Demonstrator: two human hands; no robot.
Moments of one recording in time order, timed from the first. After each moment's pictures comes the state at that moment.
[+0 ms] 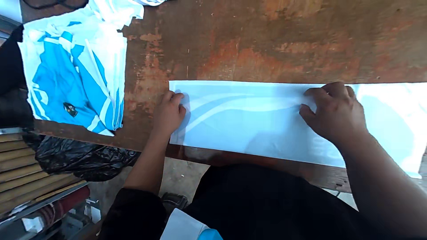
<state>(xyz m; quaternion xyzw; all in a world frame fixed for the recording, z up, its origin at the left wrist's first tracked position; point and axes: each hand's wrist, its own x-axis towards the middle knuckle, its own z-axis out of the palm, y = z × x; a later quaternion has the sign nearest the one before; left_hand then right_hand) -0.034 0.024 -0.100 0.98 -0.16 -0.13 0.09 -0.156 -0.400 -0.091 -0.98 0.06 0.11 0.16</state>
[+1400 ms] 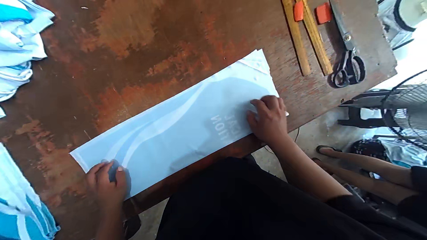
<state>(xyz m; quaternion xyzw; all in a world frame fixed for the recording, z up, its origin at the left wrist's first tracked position) -0.071 0.032 -0.134 0.95 -0.27 0.02 0.15 -0.312 -0.429 -0.109 -0.94 0.32 -0.05 0.14</state>
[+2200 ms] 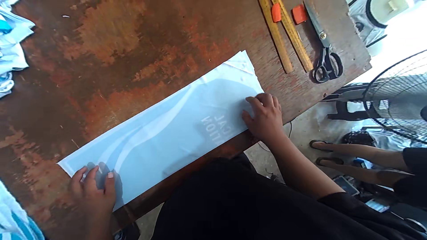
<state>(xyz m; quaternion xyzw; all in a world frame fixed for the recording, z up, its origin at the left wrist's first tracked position) -0.064 0.028 -0.125 0.94 -0.29 0.01 0.16 -0.327 -0.437 -0.101 -0.92 0.35 -0.03 0.14</state>
